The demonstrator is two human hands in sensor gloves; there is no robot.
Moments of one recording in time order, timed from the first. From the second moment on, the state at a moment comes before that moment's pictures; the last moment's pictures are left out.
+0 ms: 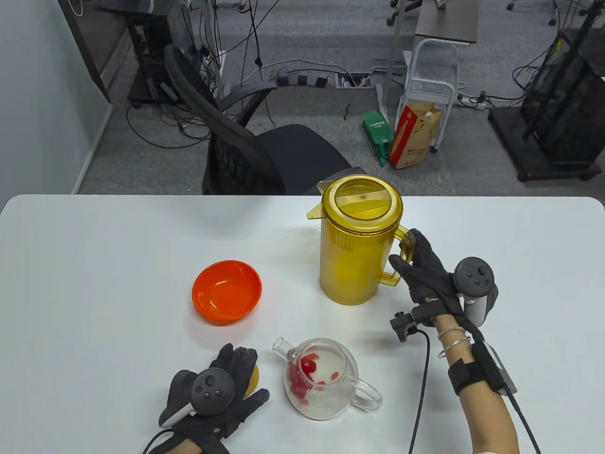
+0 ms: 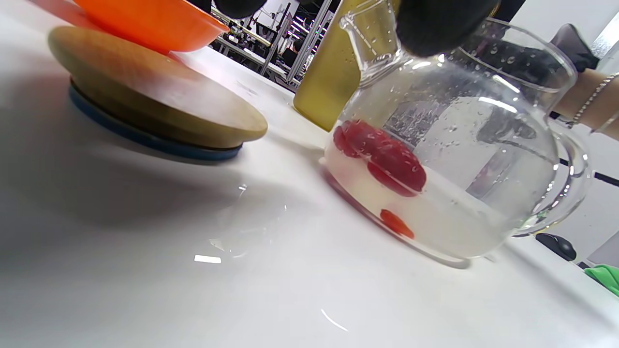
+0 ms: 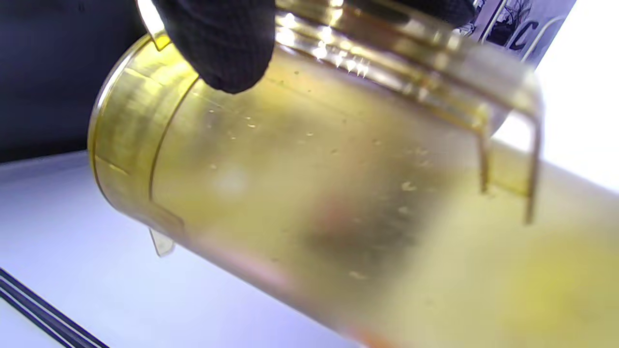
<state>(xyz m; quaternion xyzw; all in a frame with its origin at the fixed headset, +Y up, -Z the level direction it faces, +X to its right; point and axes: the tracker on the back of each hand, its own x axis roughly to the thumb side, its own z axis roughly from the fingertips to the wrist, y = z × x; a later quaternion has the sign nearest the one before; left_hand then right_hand) -0.195 -0.756 -0.235 -0.12 -0.22 0.23 0.94 0.238 -0.689 -0.396 0.05 -0.09 0.83 0.55</state>
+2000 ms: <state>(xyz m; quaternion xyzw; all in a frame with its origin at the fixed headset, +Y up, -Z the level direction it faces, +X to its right) -0.184 -0.778 -0.283 -0.31 -0.15 0.05 0.94 0.228 -0.743 -0.254 0.15 0.02 0.96 0.25</state>
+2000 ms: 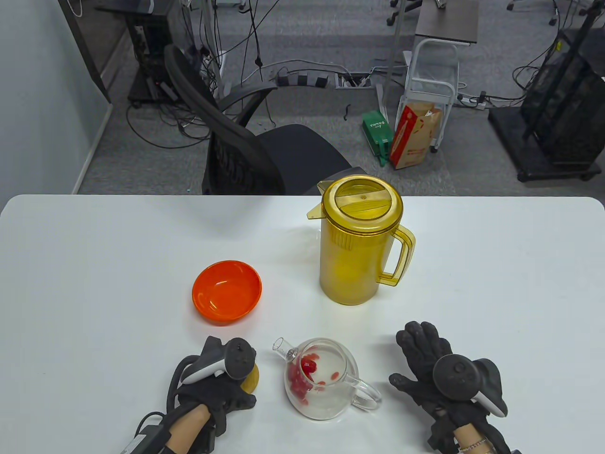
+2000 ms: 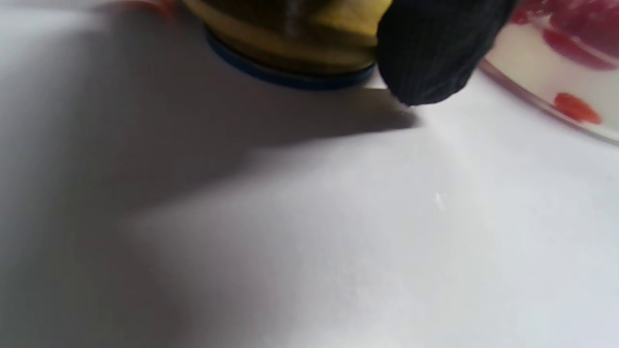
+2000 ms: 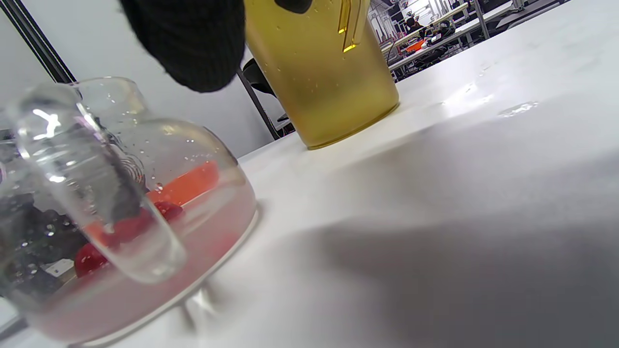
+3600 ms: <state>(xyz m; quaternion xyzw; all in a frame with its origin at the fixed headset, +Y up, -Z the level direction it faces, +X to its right) -0.039 -0.674 -0.278 -0.24 -0.35 0.05 0.90 0.228 -0.744 -0.254 0.17 0.03 0.95 0.25</state>
